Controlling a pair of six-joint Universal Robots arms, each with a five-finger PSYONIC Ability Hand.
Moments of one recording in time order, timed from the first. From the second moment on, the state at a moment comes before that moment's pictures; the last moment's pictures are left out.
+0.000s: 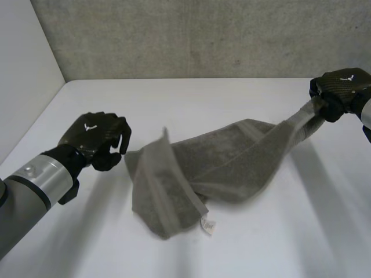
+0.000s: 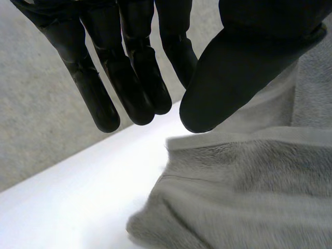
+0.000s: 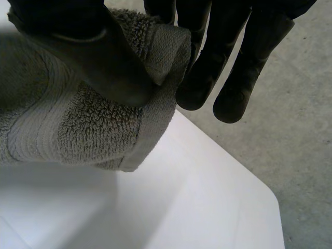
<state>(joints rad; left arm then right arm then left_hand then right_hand) 4.45 -1.60 -1.87 3.28 -1.21 3.29 1.65 -1.27 1.29 0.24 1.27 2.70 1.17 1.18 1.18 1.18 1.00 1.33 1.30 1.33 1.34 1.17</state>
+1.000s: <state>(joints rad) 4.00 -2.12 -1.57 3.30 -1.32 3.68 1.70 -1.12 1.33 0.18 1.34 2.63 0.89 0.90 0.89 0.89 0.71 1.33 1.30 1.33 1.34 1.17</state>
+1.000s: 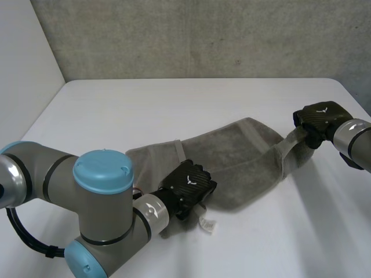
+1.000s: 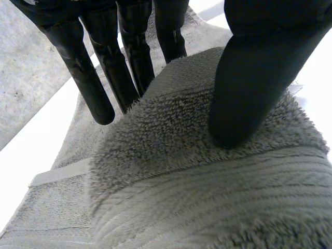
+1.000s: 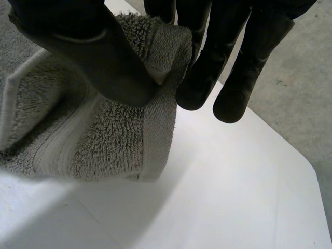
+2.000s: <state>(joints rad) 4.64 -1.73 -1.89 3.30 -1.23 3.36 1.71 -1.16 1.37 0.32 1.38 2.30 1.19 1.22 1.22 1.22 1.02 1.33 1.30 1.33 1.34 1.17</state>
